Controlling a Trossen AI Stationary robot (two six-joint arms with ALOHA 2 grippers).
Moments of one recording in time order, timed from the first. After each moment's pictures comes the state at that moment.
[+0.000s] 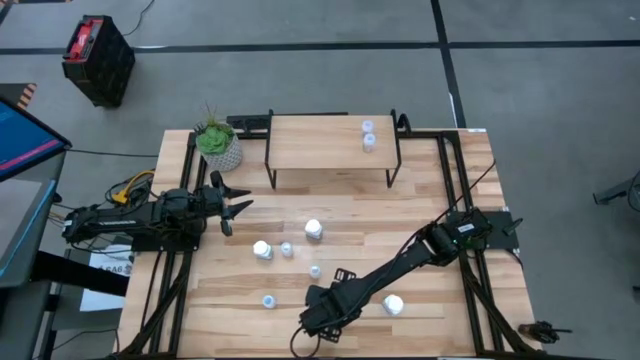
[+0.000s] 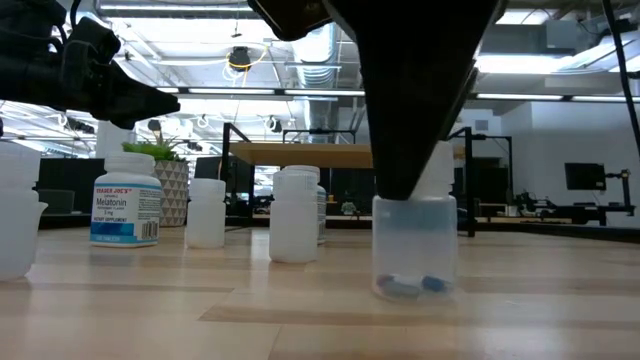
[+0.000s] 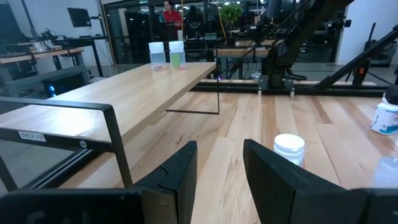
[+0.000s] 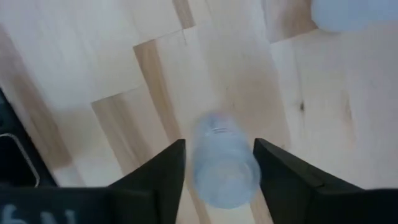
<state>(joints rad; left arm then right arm) 0.10 0.10 0.01 0.06 -0.19 0.04 0.51 2.41 2.18 -1.22 0.06 0.83</state>
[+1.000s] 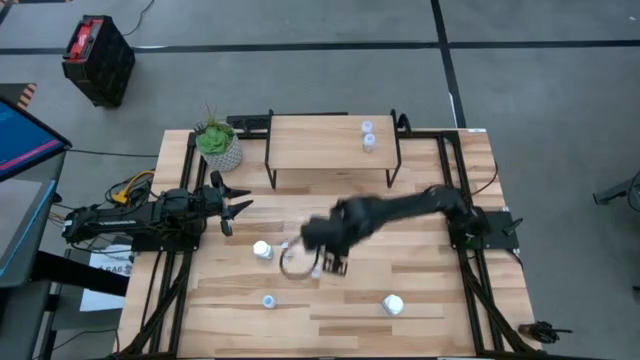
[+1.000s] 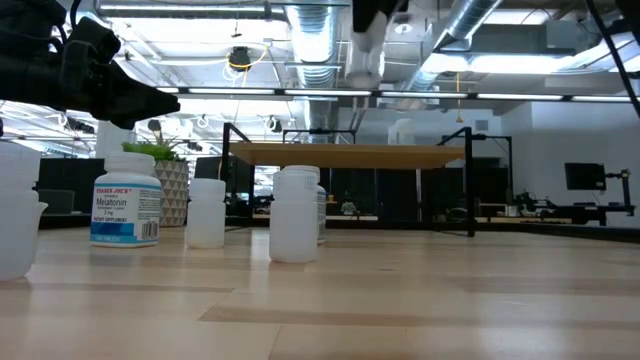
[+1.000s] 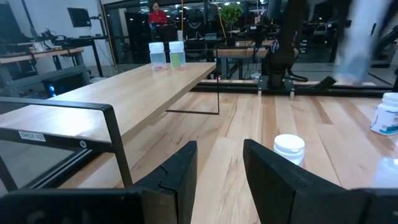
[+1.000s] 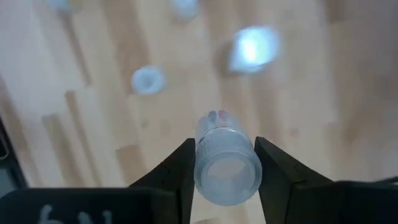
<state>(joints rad) 0.10 0.11 0.01 0.06 -0.19 0.04 0.22 2.13 2.33 -1.57 0.15 0.44</state>
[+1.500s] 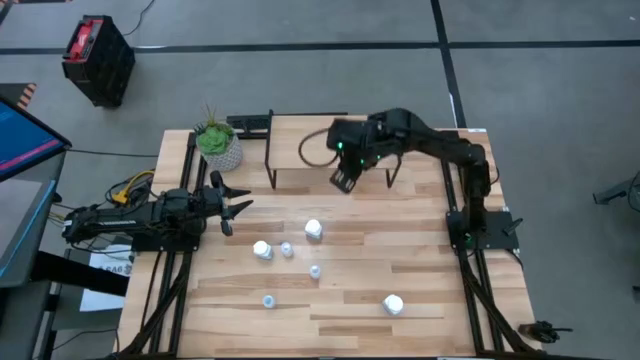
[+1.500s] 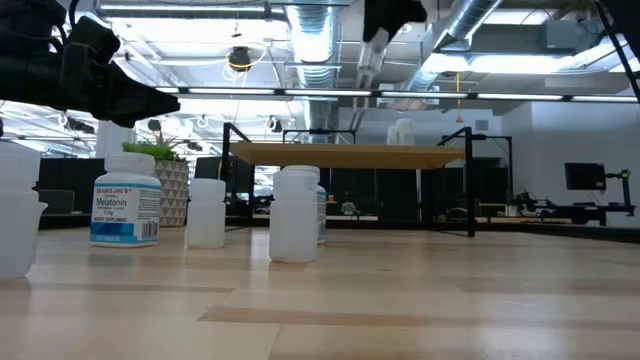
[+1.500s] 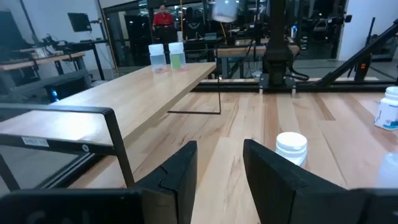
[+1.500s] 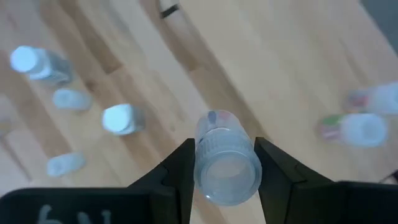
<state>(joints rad) 0.10 0.11 0.01 0.06 -0.19 0.08 -0.16 1.93 2.33 -1.57 0.19 0.40</state>
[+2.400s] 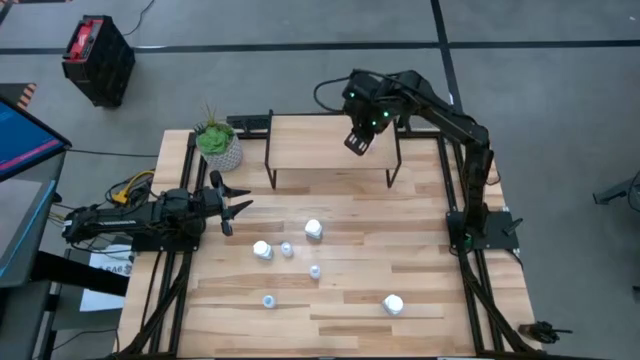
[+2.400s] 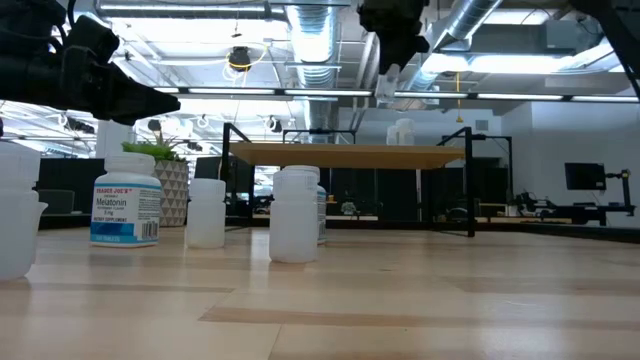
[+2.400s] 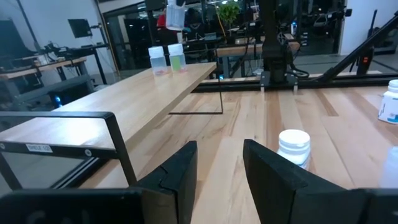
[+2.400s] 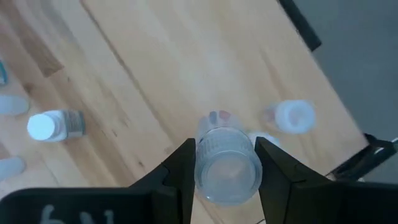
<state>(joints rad) 0.10 0.11 0.01 0.06 -0.19 0.11 -0.44 1.93 2.32 -1.57 0.08 0.12</state>
